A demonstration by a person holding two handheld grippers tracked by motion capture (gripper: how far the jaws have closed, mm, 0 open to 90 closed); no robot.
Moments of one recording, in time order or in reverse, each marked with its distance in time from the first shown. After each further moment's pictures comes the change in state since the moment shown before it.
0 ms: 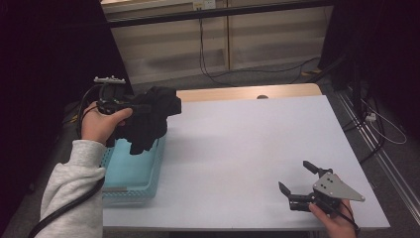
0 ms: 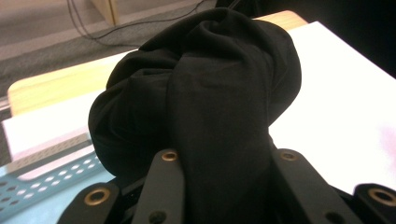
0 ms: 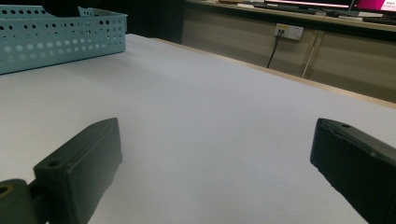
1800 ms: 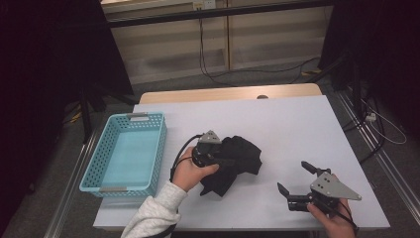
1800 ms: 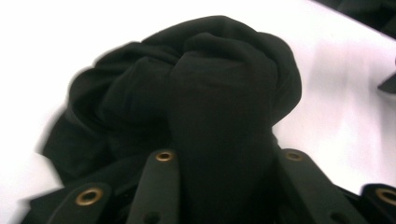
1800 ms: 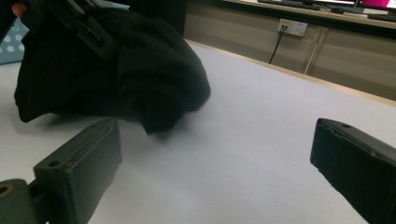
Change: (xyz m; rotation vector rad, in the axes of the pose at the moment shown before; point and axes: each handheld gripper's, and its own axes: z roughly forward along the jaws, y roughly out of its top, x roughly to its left) left arm -0.160 -0.099 0.164 0.100 -0.364 0.239; right arm 0.002 0.000 0.003 0.025 0.010 -0.032
